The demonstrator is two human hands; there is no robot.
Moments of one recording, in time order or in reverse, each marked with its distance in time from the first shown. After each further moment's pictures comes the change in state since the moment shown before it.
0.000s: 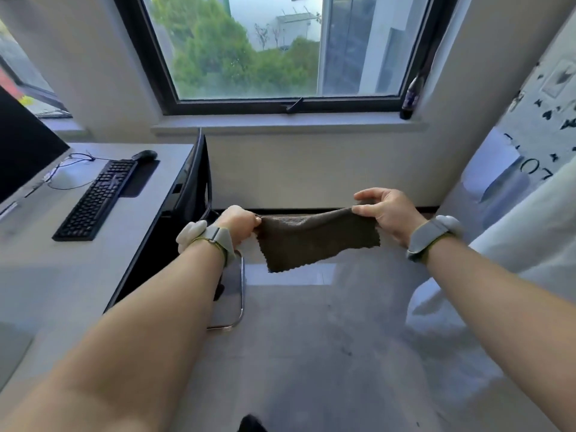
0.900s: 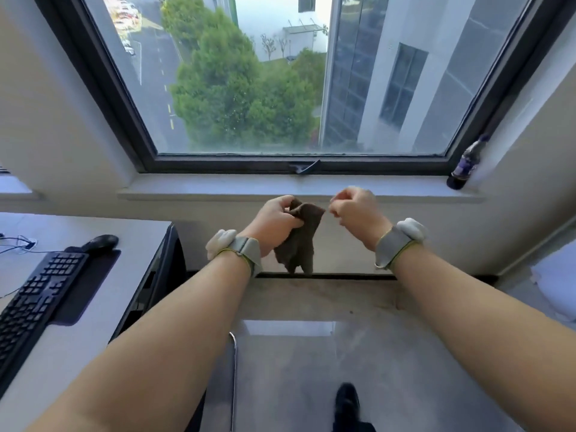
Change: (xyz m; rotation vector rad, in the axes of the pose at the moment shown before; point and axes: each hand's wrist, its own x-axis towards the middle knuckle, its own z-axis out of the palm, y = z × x) left_hand 0.408 0.244 -0.054 -0.328 -0.174 0.417; right_hand 0.460 -0.172 0.082 -0.068 0.013 -0.078
